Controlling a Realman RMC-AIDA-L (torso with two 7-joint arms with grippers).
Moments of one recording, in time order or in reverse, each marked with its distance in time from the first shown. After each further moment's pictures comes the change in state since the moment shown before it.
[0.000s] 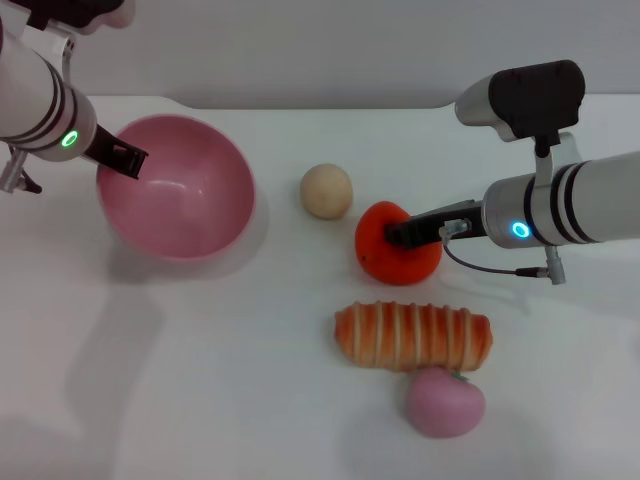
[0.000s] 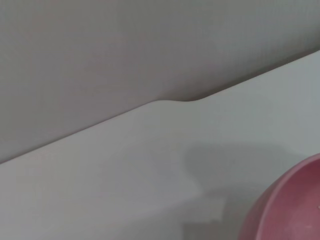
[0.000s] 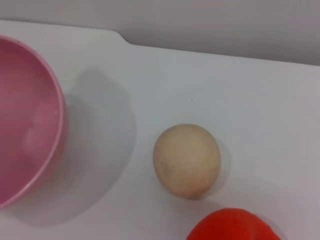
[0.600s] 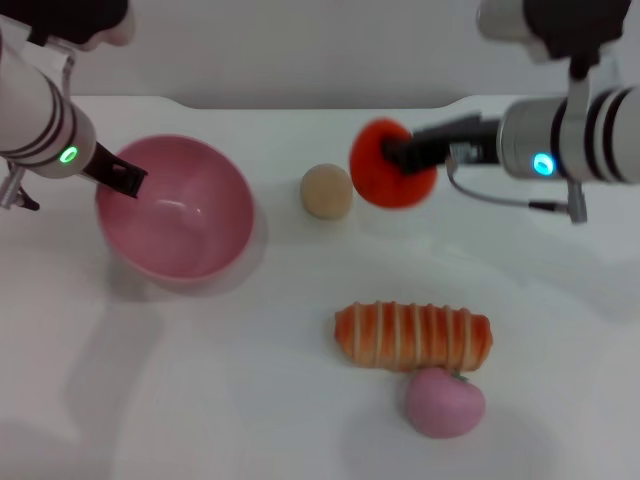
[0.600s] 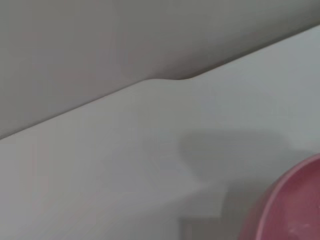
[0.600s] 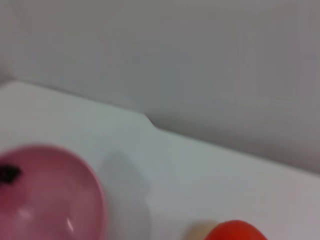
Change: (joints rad) left arm 0.018 -0.002 0.018 0.021 -0.013 -0.049 0.000; right arm -0.139 -0.001 0.008 -0.476 -0.165 0.101 0.122
